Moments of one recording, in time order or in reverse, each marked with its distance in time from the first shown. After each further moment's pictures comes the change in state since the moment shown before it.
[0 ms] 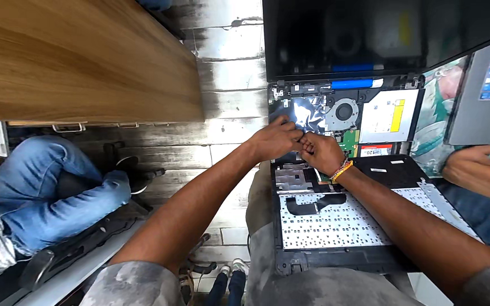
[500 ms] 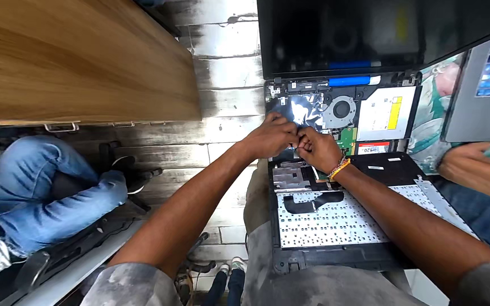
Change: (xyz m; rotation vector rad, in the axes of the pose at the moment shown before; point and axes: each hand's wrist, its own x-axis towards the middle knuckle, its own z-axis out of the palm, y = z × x) left_hand -0.007 -0.007 0.009 -0.283 0.059 -0.130; right_hand 0.000 0.002 0.001 0.021 -0.003 0.010
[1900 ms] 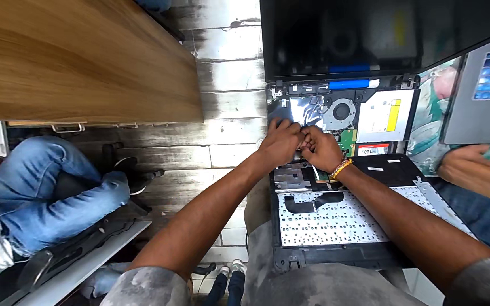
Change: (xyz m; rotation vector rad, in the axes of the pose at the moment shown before) left_hand 0.023 0.045 0.003 0.064 -0.072 -0.404; right_hand 0.002 0.003 -0.003 0.122 -0.001 0.065
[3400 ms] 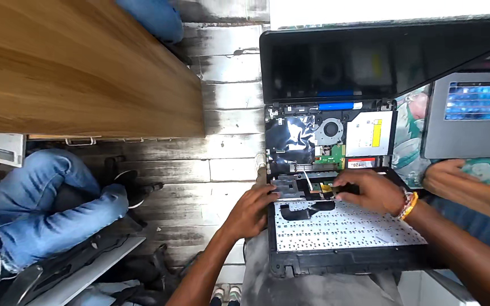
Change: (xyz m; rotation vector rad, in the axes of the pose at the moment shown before) left_hand -0.164 0.015 0.065 -0.509 0.397 0.096; right_hand -0.093 0.004 -0.108 -0.200 -0.336 -0.193
